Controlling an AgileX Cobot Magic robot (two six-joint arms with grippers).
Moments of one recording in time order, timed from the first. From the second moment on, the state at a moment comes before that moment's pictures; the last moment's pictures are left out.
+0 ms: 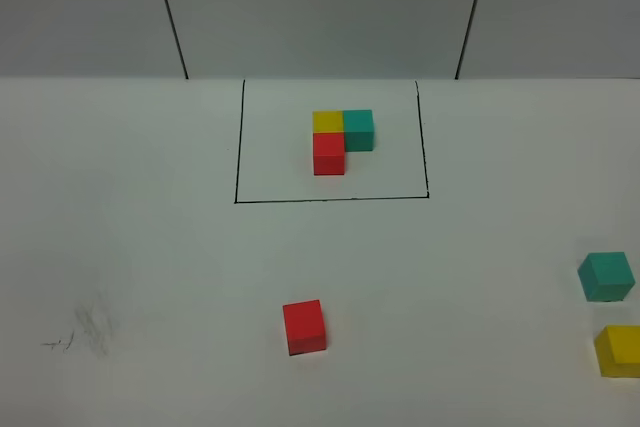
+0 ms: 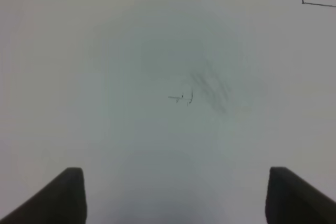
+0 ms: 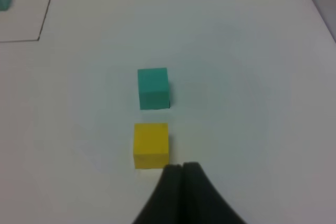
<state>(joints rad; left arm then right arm) 0.05 0.12 -0.51 0.01 1.06 -0.08 0.00 -0.01 -0.50 -0.01 1.07 -0.05</state>
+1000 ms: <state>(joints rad) 0.05 0.12 -0.51 0.01 1.06 -0.08 0.00 0.01 -0.50 0.01 1.07 -0.05</state>
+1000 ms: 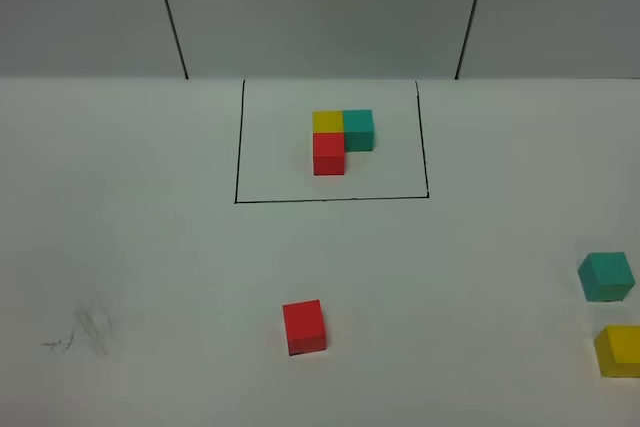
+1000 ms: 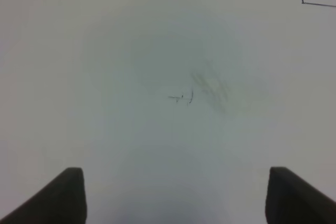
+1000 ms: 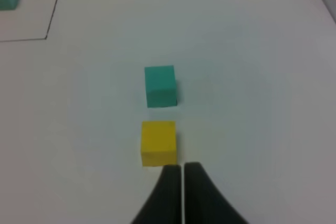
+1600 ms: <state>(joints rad) 0.05 0.12 -0.51 0.01 1.06 -0.08 0.00 0.28 -0.59 0.02 1.05 -0.05</state>
